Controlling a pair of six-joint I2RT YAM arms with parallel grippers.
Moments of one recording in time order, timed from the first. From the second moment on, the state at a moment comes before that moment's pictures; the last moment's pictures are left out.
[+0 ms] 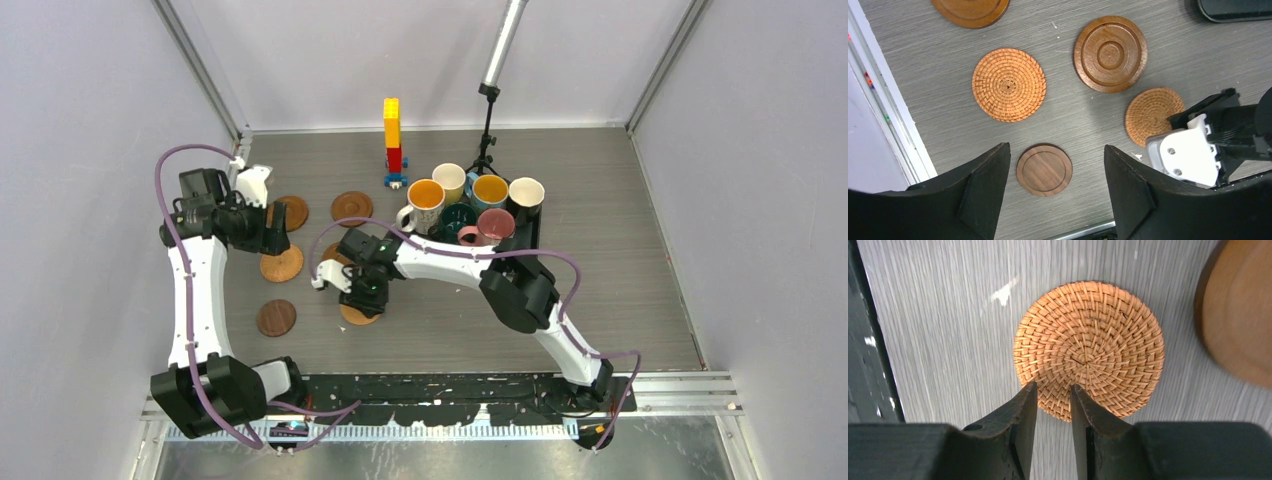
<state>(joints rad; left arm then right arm) 0.27 1.18 1.23 -1.02 0.39 0.42 1.09 2.24 1.78 -0.72 -0.34 -0.43</state>
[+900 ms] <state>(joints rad) 0.36 1.17 1.23 -1.07 0.43 0.50 1.17 2.33 1.90 -0.59 -0.41 -0.39</state>
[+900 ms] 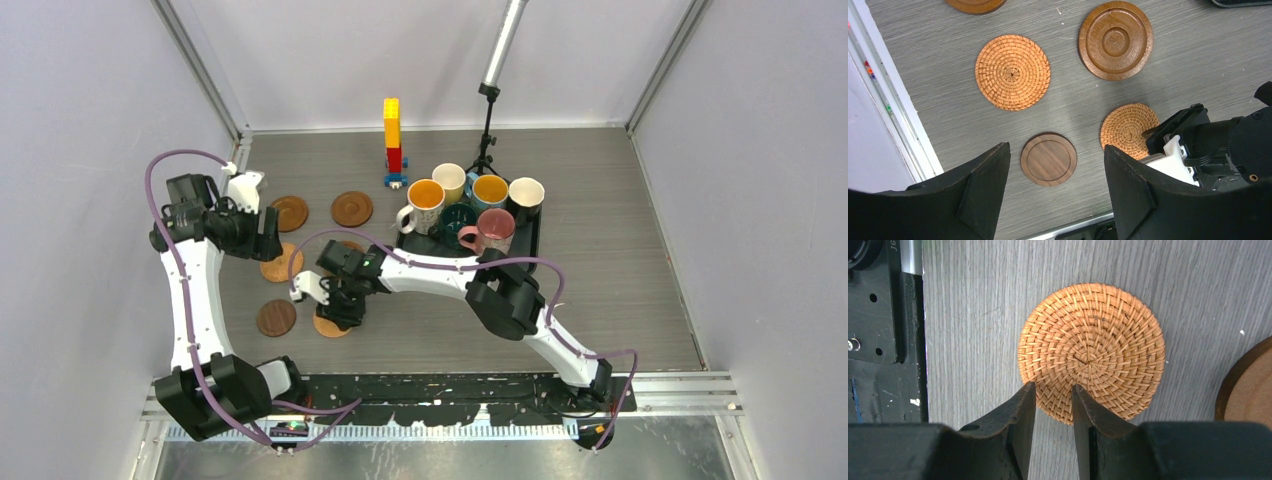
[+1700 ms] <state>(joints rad) 0.36 1.22 1.29 -1.07 0.47 0.50 1.09 2.13 1.88 -0.45 -0.32 -0.18</state>
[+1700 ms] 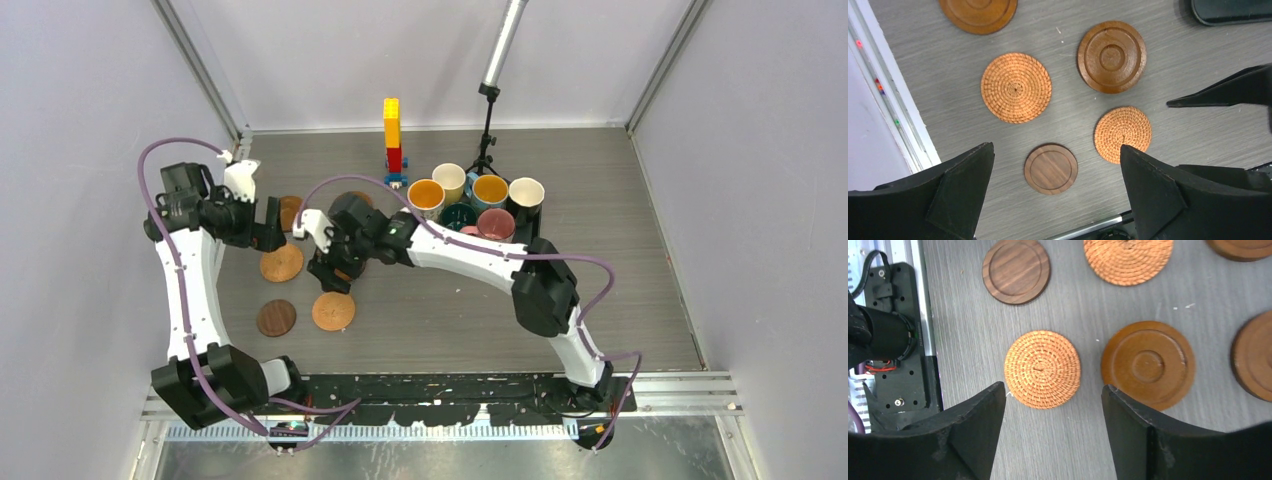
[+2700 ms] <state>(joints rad) -0.12 1.42 1.45 -0.94 0.45 0.39 0.65 1.45 1.44 -0.47 -0.13 -0.01</state>
